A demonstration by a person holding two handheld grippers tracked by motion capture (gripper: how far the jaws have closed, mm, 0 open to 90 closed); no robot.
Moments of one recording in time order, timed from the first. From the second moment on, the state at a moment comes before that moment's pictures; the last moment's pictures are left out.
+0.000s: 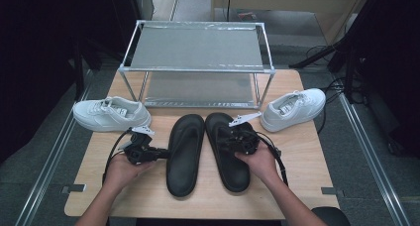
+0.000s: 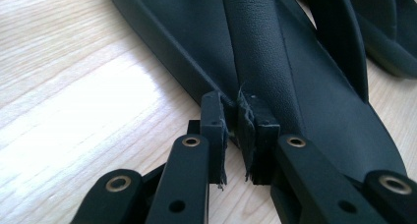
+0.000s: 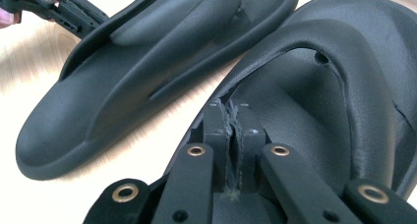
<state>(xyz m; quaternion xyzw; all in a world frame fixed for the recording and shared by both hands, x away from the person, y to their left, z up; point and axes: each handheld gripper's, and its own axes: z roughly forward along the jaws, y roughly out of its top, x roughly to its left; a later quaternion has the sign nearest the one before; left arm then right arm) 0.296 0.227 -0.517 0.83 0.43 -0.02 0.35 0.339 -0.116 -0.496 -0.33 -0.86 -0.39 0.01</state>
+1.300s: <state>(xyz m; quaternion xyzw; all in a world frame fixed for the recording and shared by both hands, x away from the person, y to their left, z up) 0.287 0.171 -0.518 0.85 0.37 -0.08 0.37 0.345 -0.128 -0.497 -0.36 -0.84 -0.40 0.01</state>
